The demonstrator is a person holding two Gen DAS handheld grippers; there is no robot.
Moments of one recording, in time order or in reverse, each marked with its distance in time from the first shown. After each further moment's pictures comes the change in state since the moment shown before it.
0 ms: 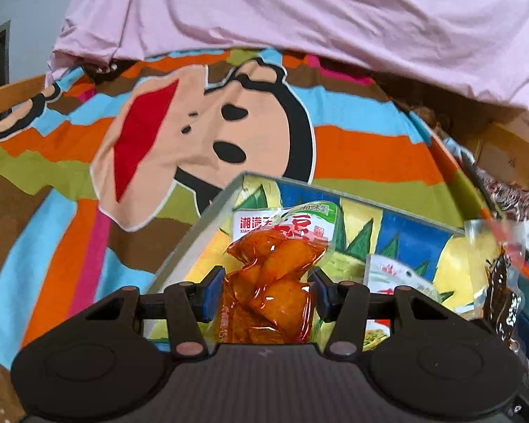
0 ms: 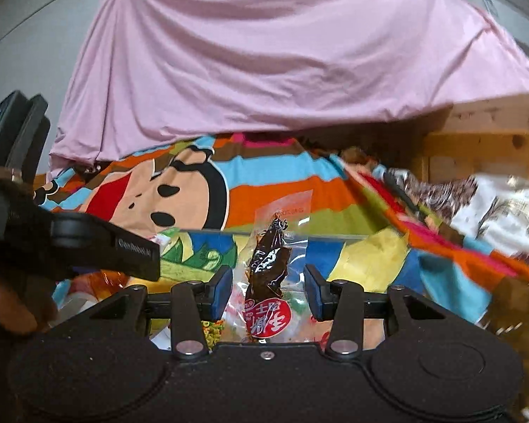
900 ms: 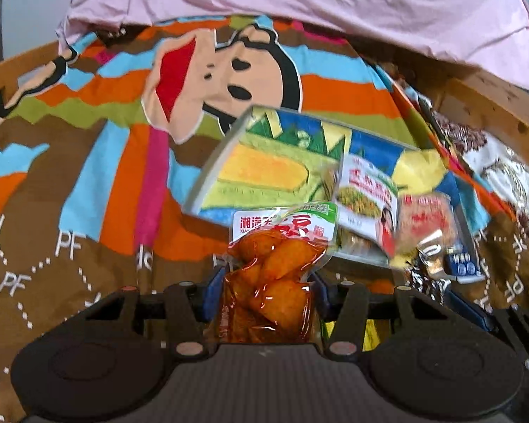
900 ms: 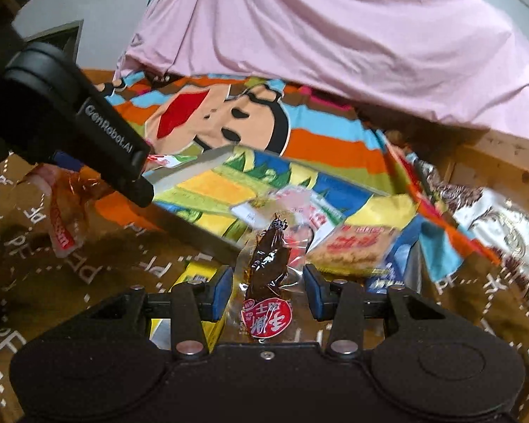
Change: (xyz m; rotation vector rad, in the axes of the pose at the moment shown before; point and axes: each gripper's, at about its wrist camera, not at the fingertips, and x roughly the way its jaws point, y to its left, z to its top) left arm -0.126 0.042 -0.049 0.036 0.150 -0.080; right arm -0.110 0.052 -0.040 -0.346 0.117 0.026
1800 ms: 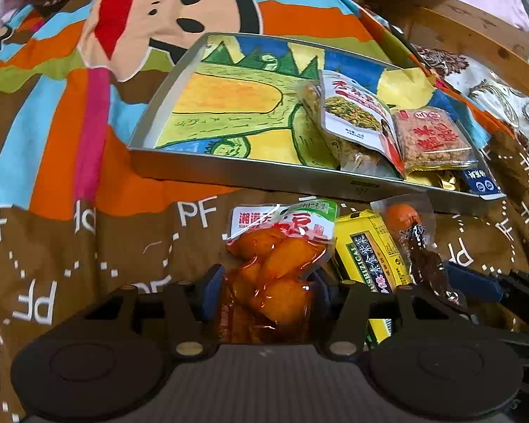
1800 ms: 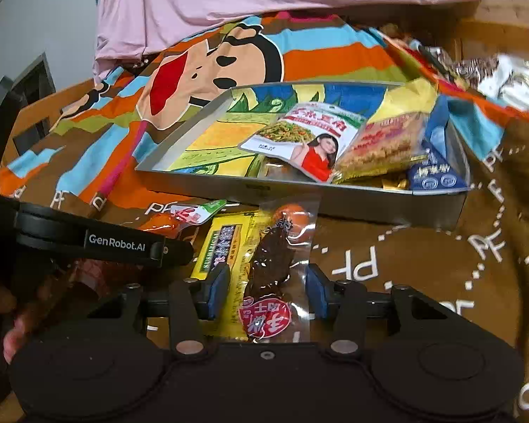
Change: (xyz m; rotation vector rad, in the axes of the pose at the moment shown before) left arm 0.064 0.012 -0.033 0.139 0.170 -0.118; right arm 0.022 -0.011 -0.021 0.378 0.260 0.179
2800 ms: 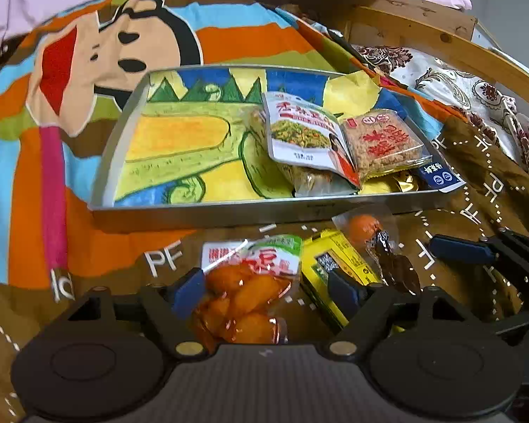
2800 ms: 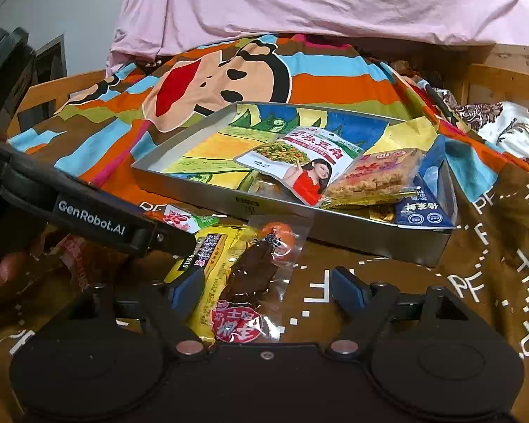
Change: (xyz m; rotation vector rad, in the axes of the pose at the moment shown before) left arm -0.002 -0.006 0.012 0.181 -0.057 -0.122; right arm -0.002 0.001 -0.004 -0.164 -0.088 -0.053
